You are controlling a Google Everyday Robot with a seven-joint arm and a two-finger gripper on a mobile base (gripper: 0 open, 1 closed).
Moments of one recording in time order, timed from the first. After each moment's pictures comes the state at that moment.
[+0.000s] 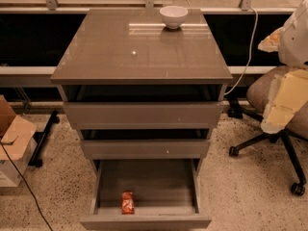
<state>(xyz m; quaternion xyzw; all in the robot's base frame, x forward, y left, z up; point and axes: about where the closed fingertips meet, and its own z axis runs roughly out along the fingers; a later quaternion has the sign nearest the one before) 0.438 -0.216 0.978 -0.60 0.78 -0.04 0.16</state>
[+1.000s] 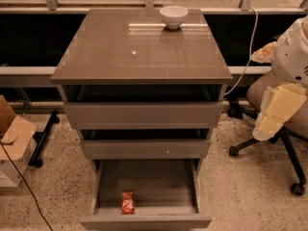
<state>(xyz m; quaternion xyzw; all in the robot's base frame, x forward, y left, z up) 0.444 -0.213 0.951 -0.61 0.77 -0.01 0.19</state>
